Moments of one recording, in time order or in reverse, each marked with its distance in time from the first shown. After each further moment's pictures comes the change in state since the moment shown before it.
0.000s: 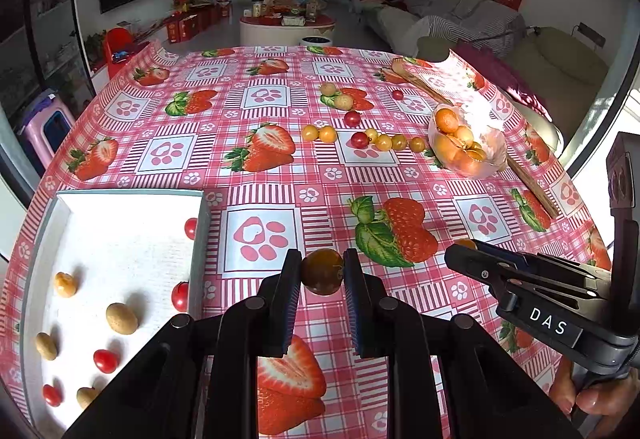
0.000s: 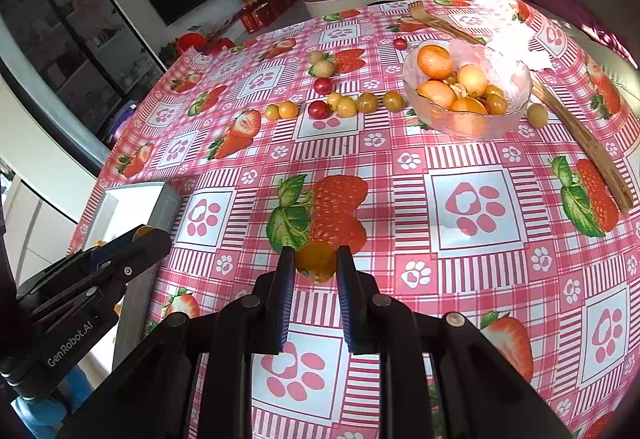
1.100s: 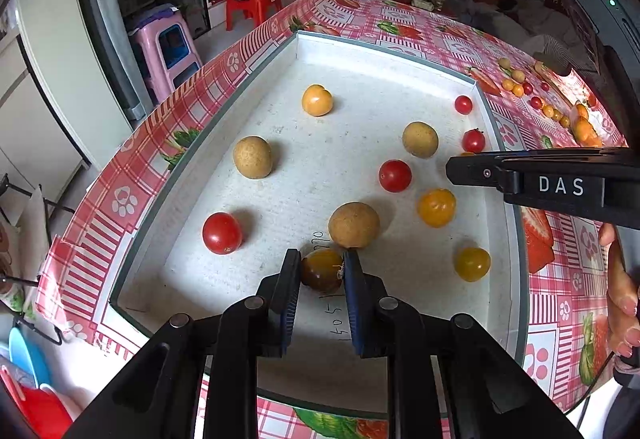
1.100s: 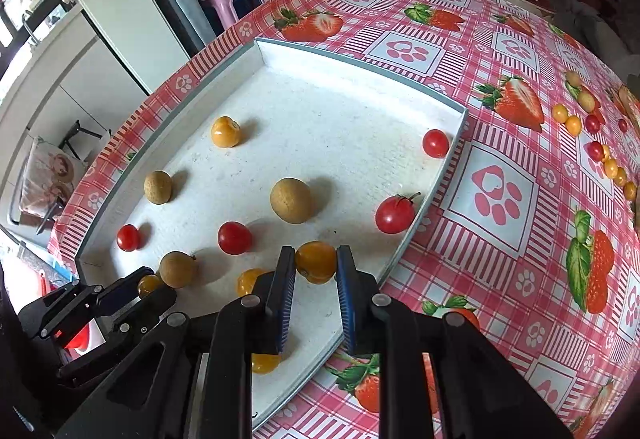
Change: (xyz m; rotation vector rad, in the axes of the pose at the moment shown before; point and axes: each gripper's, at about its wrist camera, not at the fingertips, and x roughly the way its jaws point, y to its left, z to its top) left arm -0.051 0.164 -0.129 -0.257 0.082 0.272; right arm 0.088 0.230 -0.043 -0.481 0.274 0.092
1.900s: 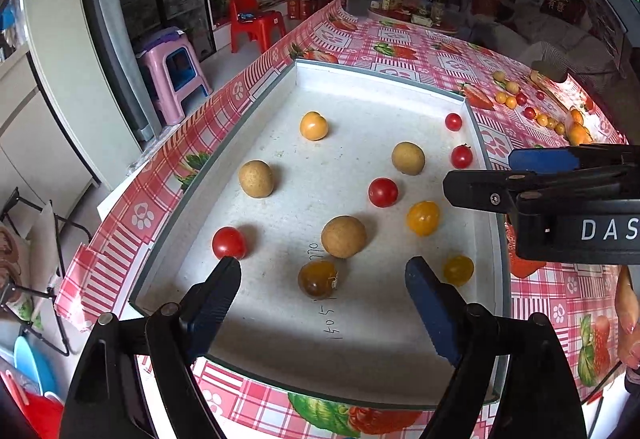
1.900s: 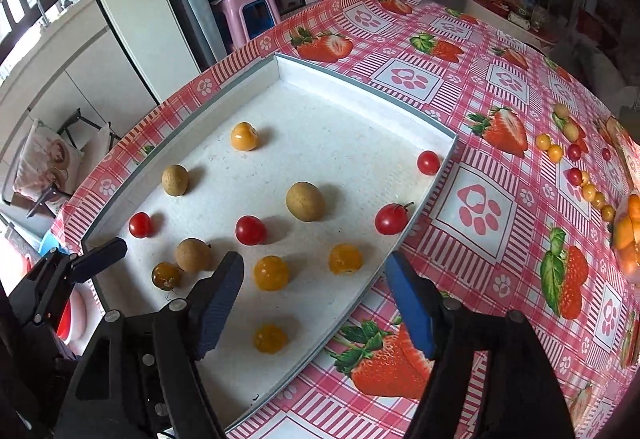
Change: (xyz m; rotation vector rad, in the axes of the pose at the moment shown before) left arm -0.022 -0.008 -0.004 0.013 -0.086 0.028; right arm -0.033 0.012 -0.012 -0.063 -0.074 -0.047
